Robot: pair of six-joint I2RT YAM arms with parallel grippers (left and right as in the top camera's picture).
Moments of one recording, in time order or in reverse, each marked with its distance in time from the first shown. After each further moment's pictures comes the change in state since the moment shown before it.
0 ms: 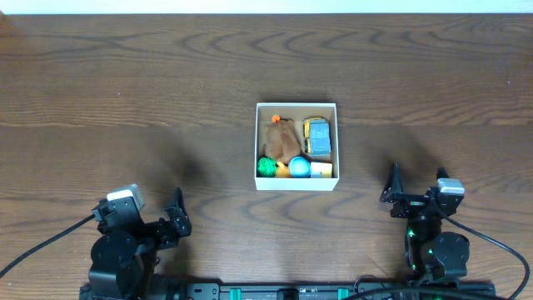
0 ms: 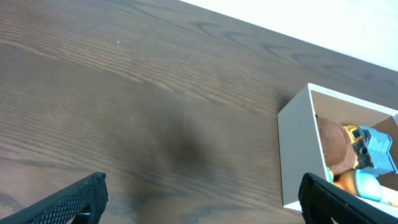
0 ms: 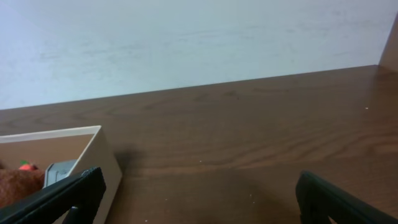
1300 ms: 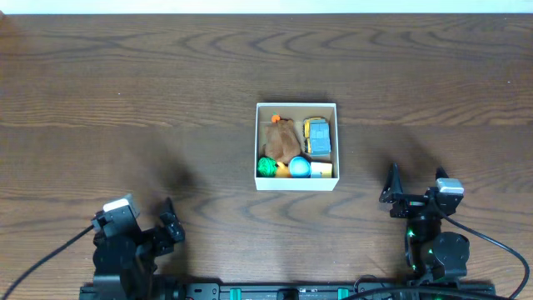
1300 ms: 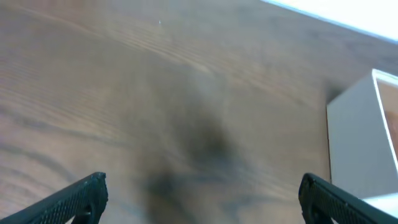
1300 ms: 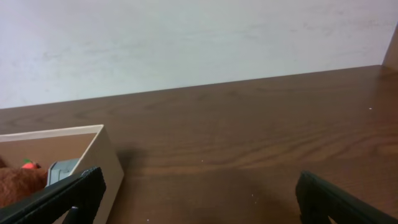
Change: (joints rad) left arm 0.137 -0.131 -0.115 -0.031 -0.013 0.076; right arm 0.000 0.000 0.000 0.000 -0.006 0.000
